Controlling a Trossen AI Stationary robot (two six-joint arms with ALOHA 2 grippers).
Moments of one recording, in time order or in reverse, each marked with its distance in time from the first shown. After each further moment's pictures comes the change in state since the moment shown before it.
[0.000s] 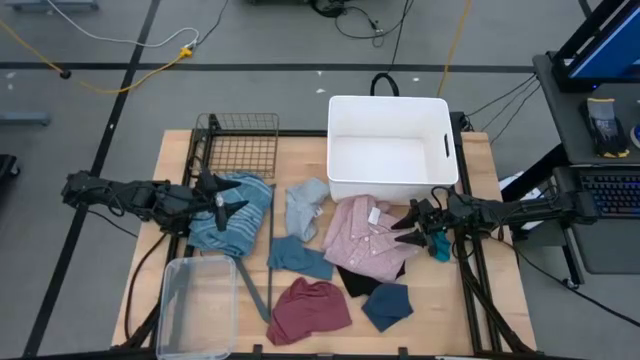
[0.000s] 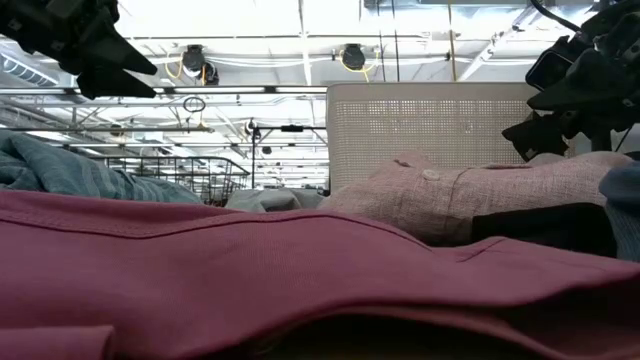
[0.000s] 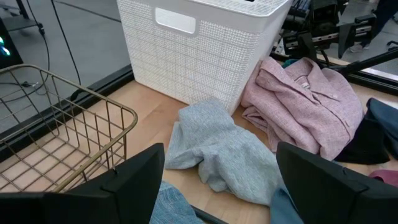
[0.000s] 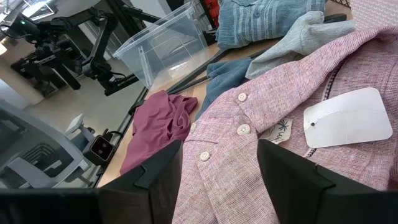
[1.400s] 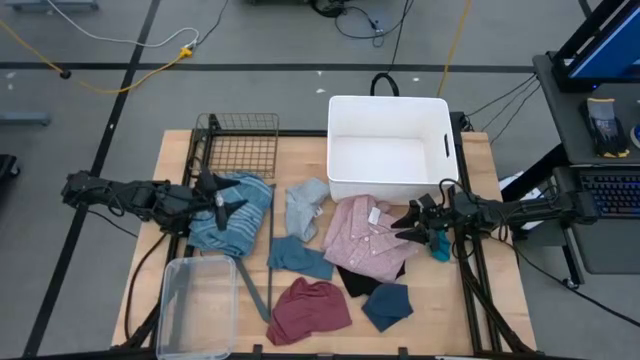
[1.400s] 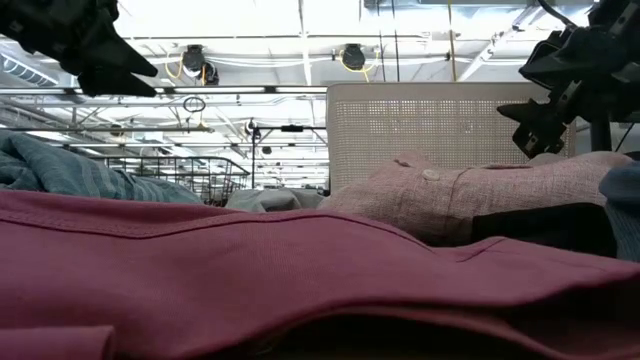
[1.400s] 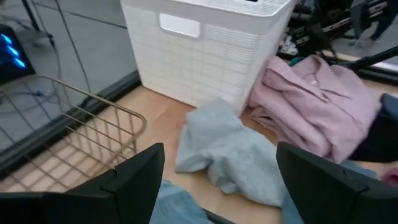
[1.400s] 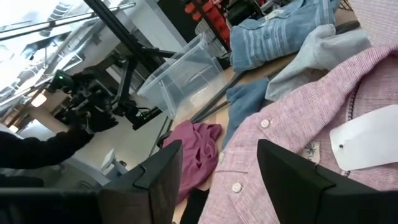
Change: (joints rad) left arm 0.000 0.000 0.000 0.001 -0.035 0.053; right arm 0.000 0.000 0.000 0.120 0.000 0.192
